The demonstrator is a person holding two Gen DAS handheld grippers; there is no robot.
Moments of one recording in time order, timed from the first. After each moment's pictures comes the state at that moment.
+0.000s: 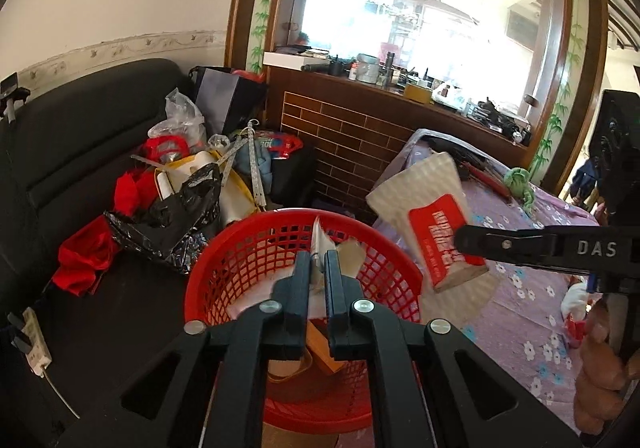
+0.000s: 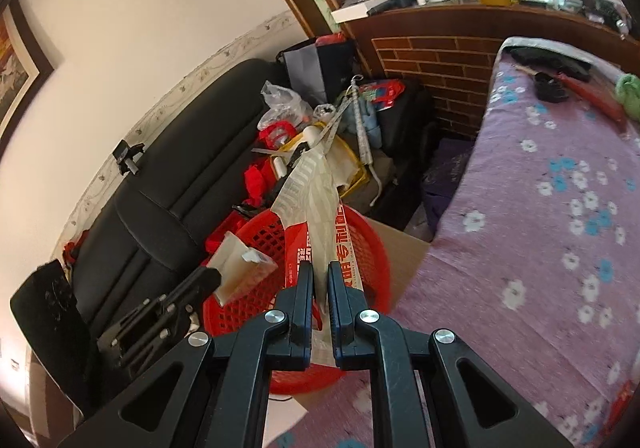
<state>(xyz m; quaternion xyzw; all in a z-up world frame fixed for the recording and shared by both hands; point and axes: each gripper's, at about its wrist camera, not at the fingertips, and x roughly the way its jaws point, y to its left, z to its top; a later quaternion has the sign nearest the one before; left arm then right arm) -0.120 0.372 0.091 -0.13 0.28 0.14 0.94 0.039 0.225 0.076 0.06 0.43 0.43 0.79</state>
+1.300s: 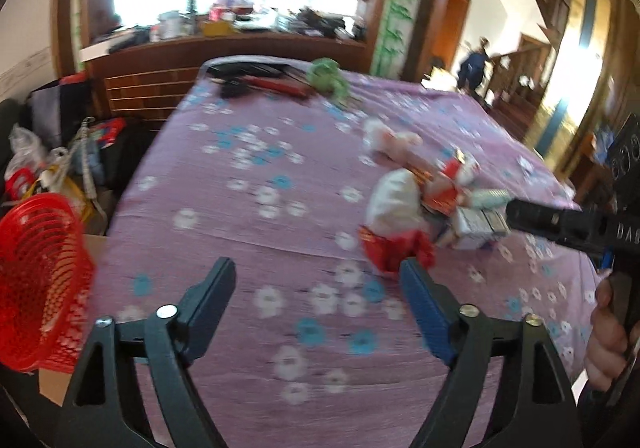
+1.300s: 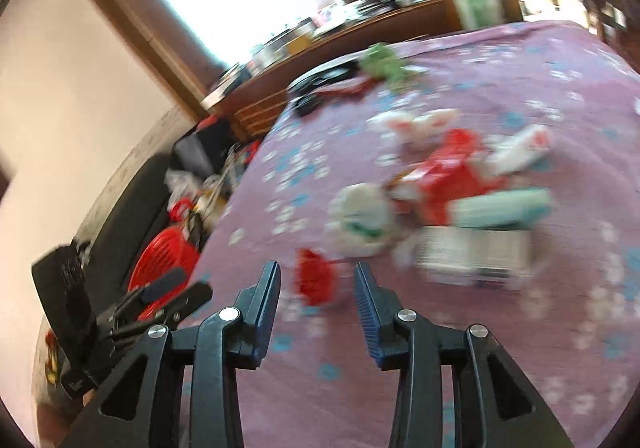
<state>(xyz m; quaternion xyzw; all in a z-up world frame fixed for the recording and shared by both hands) -0.060 0.095 0.067 -0.03 0.37 -0.11 0.92 -0.012 -0.152 0.046 0.20 0.39 0.23 0.87</state>
